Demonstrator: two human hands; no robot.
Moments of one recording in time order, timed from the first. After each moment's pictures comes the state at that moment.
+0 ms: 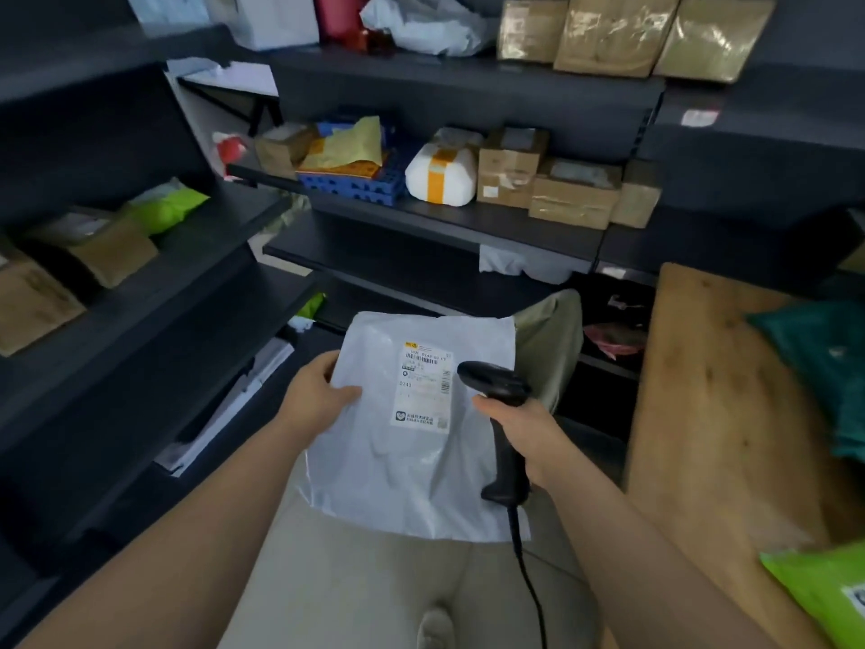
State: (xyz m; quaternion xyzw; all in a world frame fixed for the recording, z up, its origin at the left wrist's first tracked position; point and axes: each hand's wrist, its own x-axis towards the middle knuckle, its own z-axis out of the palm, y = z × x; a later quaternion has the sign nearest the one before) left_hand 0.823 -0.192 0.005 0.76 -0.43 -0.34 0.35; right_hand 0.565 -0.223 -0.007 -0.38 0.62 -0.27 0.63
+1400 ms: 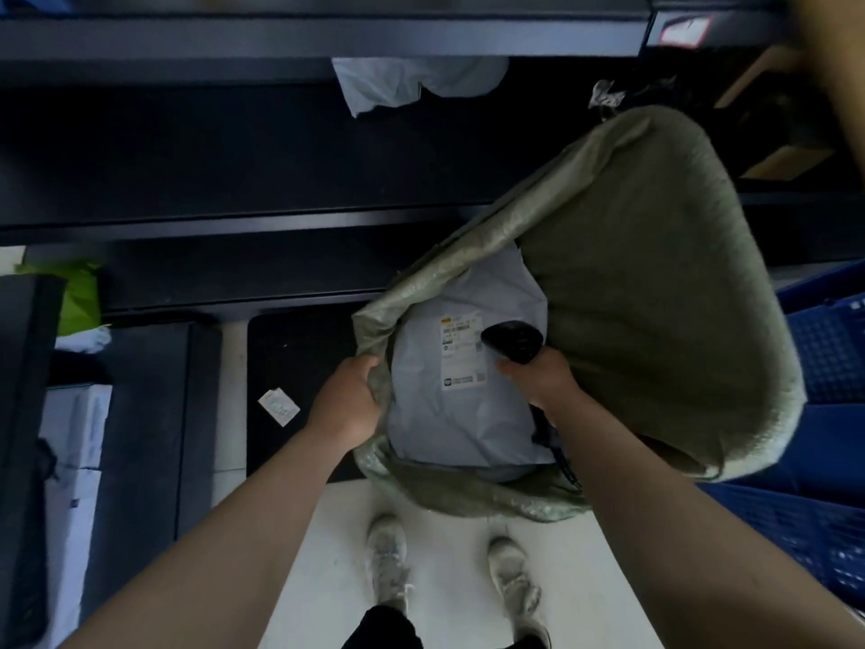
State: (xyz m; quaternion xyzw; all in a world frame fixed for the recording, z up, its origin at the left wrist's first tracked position) left_hand 0.871 -0.494 -0.305 0.61 -0.67 -0.43 -0.03; right_hand 0.631 -0.448 -0.304 -0.19 0.84 -0.21 0.47
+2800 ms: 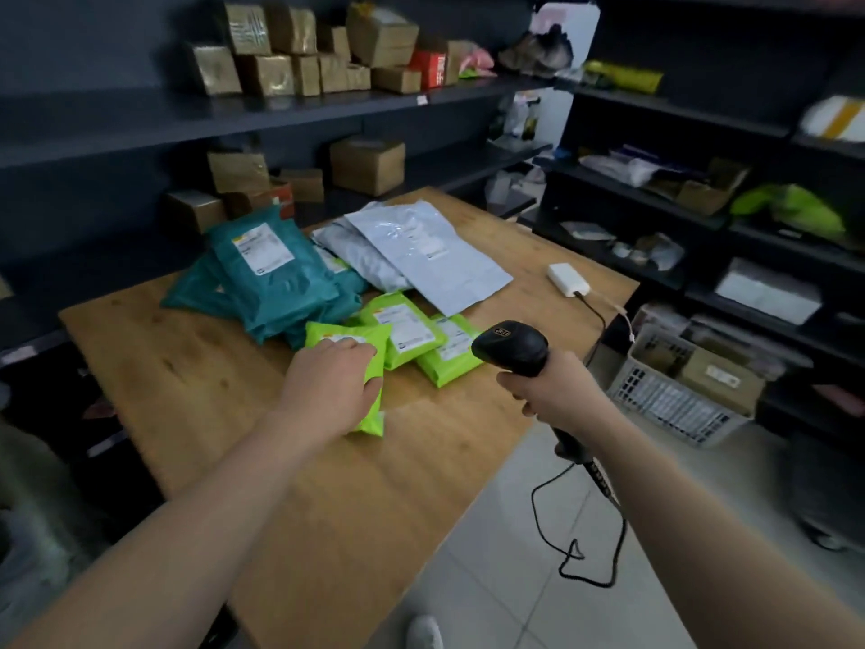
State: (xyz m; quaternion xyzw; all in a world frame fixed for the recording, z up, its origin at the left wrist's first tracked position) left_hand 0.355 -0.089 0.085 0.14 -0.99 -0.01 0.10; right_hand 0.237 0.146 0.107 -0.13 0.91 -0.38 0.14
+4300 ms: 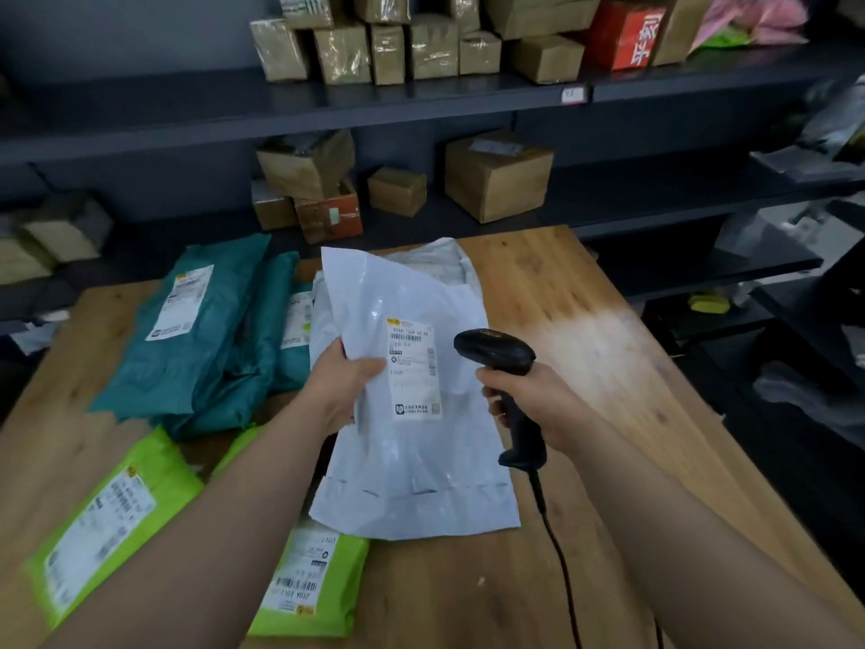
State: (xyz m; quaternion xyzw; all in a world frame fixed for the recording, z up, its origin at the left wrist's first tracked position) left_hand -0.086 -0.152 0.037 0.52 -0.47 -0.65 0.30; right_hand -0.291 -0.022 0.051 -0.25 0.66 -0.46 0.54
